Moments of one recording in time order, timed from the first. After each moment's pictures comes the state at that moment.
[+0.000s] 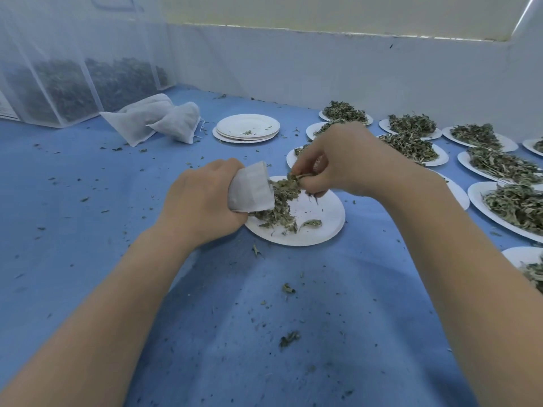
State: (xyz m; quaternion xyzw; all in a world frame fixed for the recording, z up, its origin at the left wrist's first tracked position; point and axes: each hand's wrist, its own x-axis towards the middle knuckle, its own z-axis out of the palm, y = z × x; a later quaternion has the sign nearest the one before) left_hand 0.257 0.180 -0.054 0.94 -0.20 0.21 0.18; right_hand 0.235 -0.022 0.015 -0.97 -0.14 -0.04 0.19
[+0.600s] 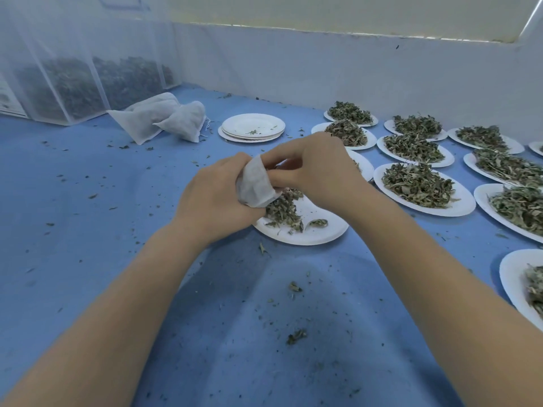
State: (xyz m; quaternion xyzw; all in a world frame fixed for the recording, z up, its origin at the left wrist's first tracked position) left_hand 0.256 0.173 -0.056 0.90 -0.20 0.21 0.33; right_hand 0.233 0.017 -0.004 -0.90 -0.19 -0.12 0.37
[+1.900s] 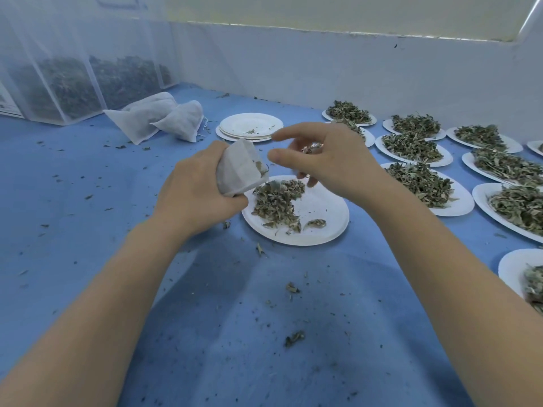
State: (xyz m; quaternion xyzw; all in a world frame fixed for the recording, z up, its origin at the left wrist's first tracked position) left_hand 0.259 0.188 -0.047 0.92 -0.14 0.20 0.32; right_hand 0.243 -0.006 -0.004 -0.87 -0.13 -0.12 0.45
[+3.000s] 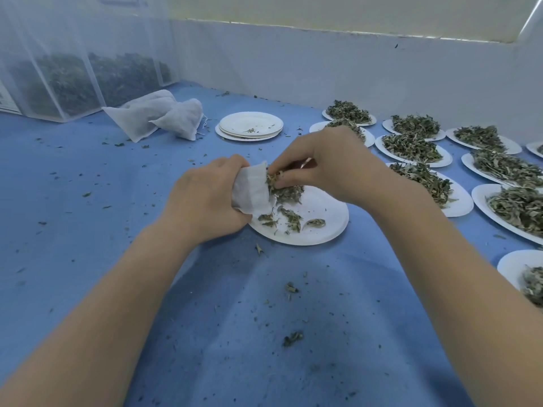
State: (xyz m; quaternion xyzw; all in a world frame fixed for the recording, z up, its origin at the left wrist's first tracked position) left_hand 0.258 0.180 -0.053 0.94 -0.21 0.20 0.19; right_hand 0.239 -0.004 0.006 -0.94 -0.22 -0.11 0.24
